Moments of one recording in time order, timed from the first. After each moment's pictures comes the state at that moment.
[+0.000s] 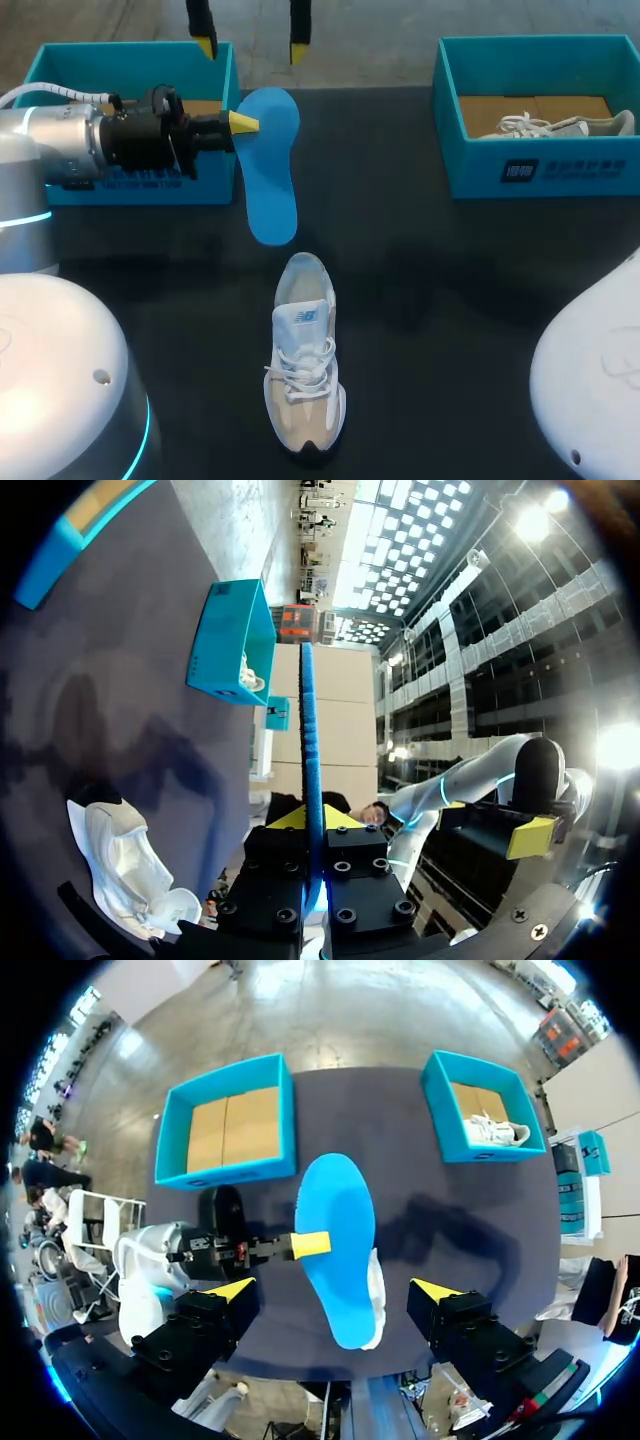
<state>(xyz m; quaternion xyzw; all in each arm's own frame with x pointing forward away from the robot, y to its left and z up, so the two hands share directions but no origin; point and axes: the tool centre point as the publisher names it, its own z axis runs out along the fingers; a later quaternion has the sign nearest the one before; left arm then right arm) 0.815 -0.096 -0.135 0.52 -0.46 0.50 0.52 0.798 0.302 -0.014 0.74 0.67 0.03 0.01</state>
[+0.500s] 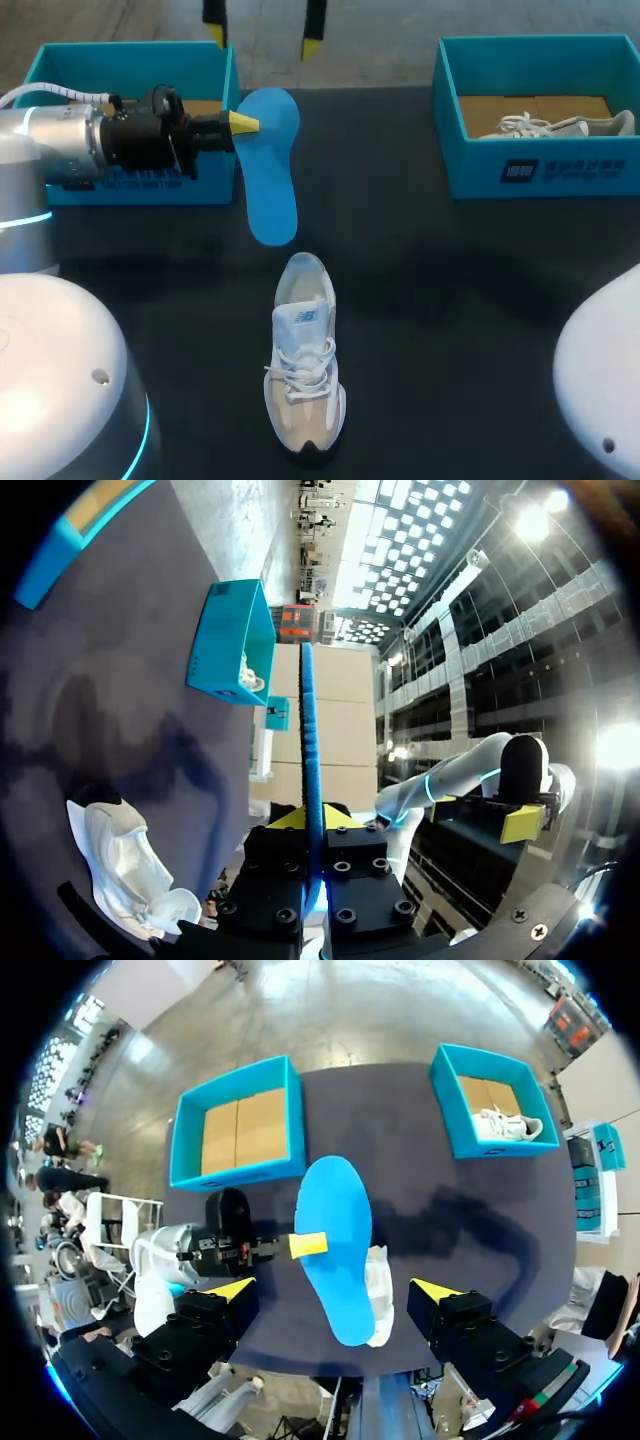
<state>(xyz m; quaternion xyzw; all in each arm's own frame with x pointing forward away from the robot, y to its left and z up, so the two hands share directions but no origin) 0.815 -0.096 -0.136 0.52 -0.46 0.50 0.52 0.799 0.282 -0.008 0.75 0.66 0.06 -0.03</state>
